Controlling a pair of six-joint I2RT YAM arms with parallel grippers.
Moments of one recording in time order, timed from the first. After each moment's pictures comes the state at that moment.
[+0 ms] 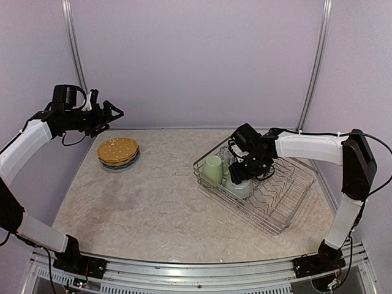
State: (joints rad) left arm -0.09 1.34 1.30 -0.49 0.48 -0.46; right arm 0.70 1.79 1.34 -0.69 0.13 0.27
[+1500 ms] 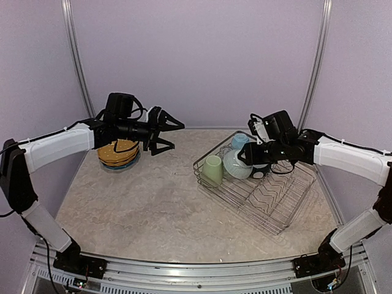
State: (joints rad) left arm -0.51 1.55 1.28 -0.18 0.70 -0.95; right arm 0.65 1.43 1.12 -0.40 0.04 0.38
